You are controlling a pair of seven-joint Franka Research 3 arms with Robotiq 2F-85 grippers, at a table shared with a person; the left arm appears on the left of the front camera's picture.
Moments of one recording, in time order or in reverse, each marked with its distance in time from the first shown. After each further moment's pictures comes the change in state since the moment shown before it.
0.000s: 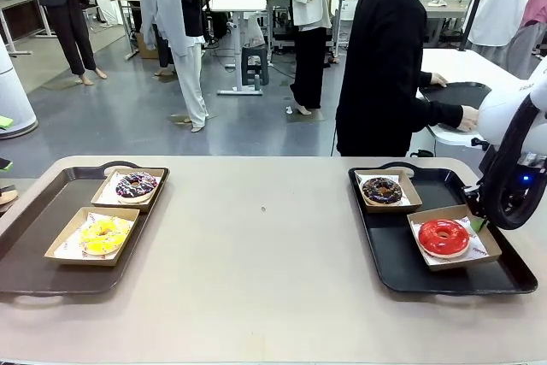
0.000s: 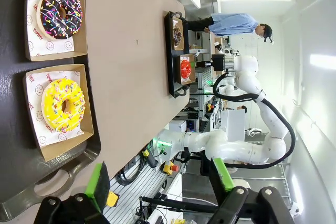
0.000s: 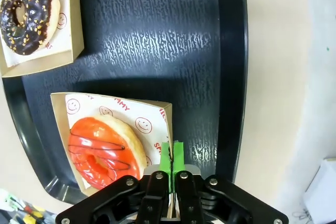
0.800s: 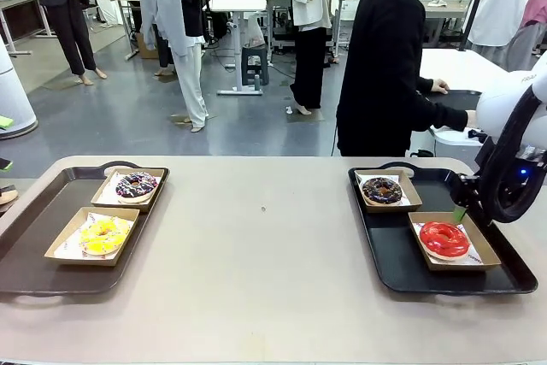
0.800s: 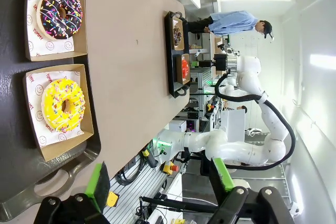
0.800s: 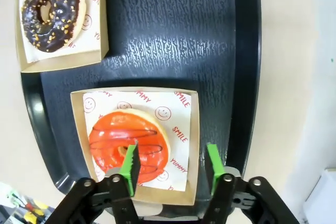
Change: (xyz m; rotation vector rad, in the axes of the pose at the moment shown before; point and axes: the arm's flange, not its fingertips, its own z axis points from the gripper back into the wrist) left arm 0.000 0.000 0.000 0.000 0.000 0.000; right arm -0.001 0.011 0.015 0.030 -0.034 0.031
